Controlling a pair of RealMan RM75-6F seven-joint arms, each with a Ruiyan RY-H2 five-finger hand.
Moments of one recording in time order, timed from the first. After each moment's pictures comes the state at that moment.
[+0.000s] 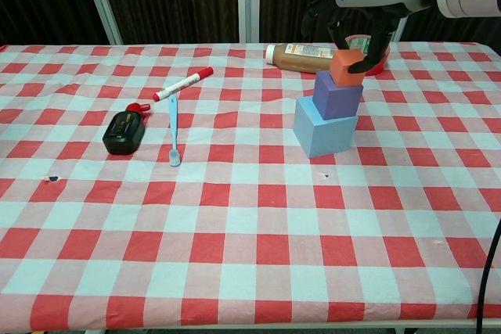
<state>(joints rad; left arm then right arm) -0.21 -1.18 -0.05 -1.45 1.54 1.44 -0.19 1.07 -1.23 0.12 -1.71 -0.78 0.78 -0.65</state>
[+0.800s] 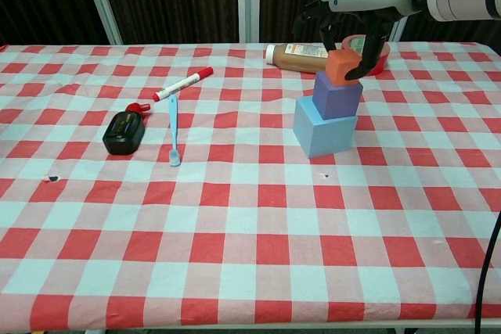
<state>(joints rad) -0.21 -1.18 -0.05 -1.44 1.54 1.45 -0.20 1.12 -1.23 0.09 -1.71 -0.76 0.77 -0.61</state>
